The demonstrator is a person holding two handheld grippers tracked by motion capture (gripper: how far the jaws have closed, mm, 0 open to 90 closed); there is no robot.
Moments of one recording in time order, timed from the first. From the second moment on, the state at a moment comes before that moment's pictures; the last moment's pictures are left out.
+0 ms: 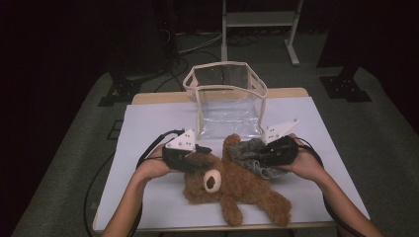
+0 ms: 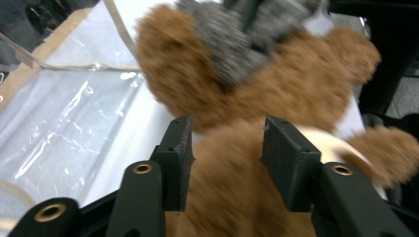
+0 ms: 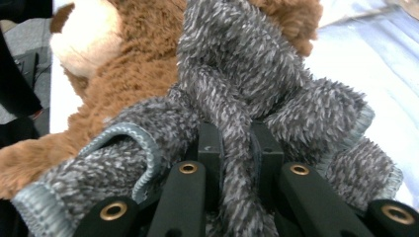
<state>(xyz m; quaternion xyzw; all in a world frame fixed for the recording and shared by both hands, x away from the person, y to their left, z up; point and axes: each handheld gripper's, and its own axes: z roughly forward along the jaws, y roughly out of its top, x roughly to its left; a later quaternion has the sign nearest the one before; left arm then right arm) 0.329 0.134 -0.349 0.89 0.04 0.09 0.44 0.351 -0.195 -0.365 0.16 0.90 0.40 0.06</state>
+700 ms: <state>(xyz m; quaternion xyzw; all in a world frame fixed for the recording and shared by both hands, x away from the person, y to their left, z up) 0.330 0.145 -0.373 0.88 0.09 0.10 0.45 0.322 -0.163 -0.354 0.11 0.91 0.40 0.06</state>
